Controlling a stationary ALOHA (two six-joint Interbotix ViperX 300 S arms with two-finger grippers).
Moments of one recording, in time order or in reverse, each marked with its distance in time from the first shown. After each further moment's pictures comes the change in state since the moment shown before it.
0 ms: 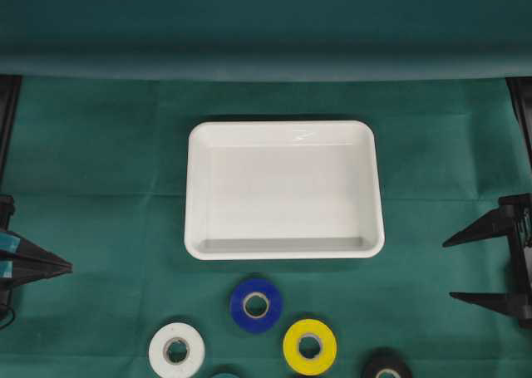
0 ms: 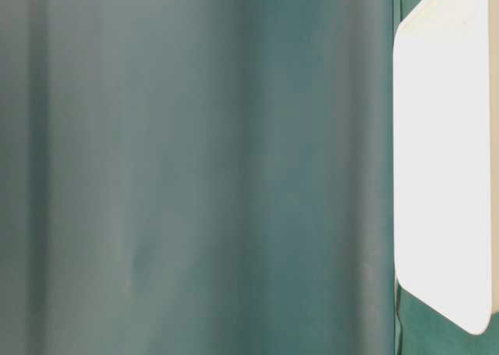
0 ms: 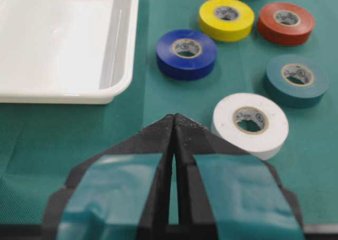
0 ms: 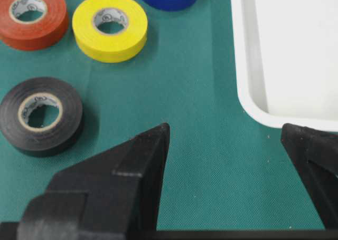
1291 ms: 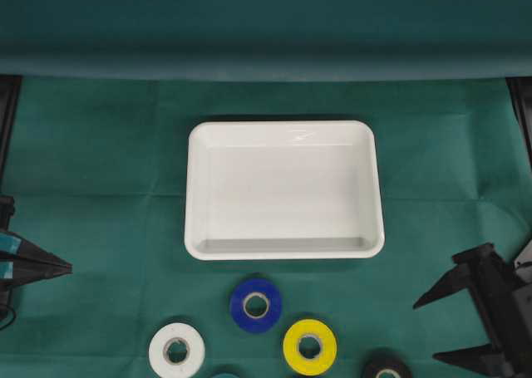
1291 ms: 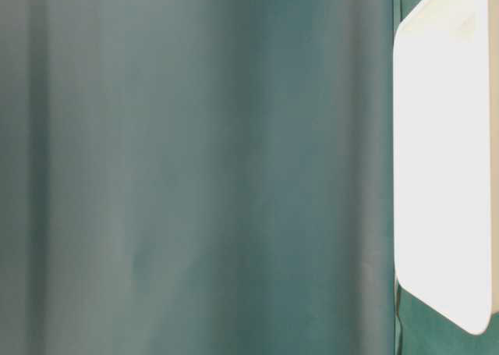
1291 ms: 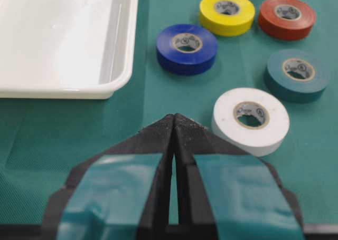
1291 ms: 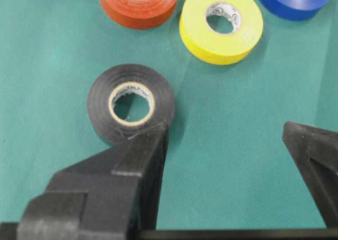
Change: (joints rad) left arm 0.000 0.000 0.002 -0.002 0.012 0.002; right arm 0.265 0.370 -0.133 -0.032 -0.089 -0.002
